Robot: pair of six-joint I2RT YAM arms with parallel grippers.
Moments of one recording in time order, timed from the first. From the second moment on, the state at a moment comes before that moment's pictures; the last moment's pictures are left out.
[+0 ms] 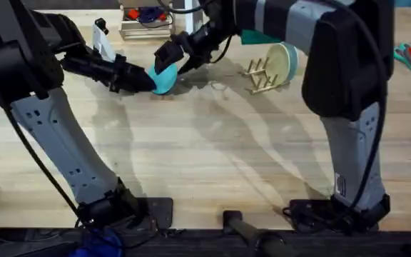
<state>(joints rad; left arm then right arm) 0.40 2.37 1.65 -1.39 0.94 0.62 0.54 2.40 2.03 -0.76 -0.82 0.10</state>
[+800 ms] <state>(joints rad) 0.40 2.37 1.65 -1.39 0.94 0.62 0.57 2.44 2.03 -0.66 -0.83 0.22</state>
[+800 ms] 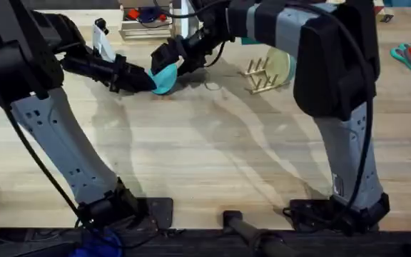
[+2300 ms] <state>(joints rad) 0.40 2.37 1.71 -1.43 0.86 0.56 0.57 2.46 2.03 -0.66 -0.78 0.27</state>
